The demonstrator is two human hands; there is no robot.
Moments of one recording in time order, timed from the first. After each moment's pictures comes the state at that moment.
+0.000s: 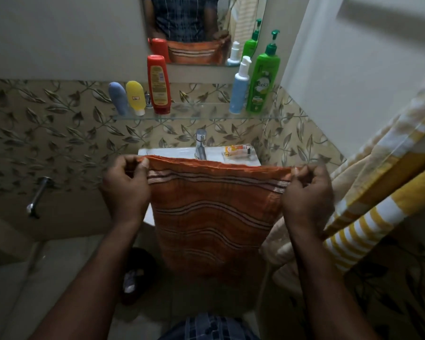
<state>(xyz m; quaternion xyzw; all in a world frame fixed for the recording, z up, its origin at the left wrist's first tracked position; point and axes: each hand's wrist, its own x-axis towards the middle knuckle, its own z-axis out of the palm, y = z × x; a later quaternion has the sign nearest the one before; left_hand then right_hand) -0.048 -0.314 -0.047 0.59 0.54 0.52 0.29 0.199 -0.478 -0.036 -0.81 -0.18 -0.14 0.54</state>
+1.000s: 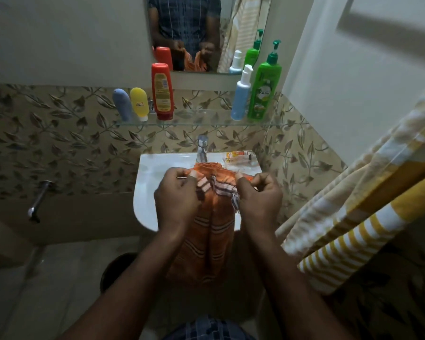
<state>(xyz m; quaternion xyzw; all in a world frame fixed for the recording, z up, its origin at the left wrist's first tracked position) 0.009 -0.356 -0.041 0.55 0.51 0.44 0.50 0.138 -0.429 -0.048 -0.69 -0.20 0.11 0.69</state>
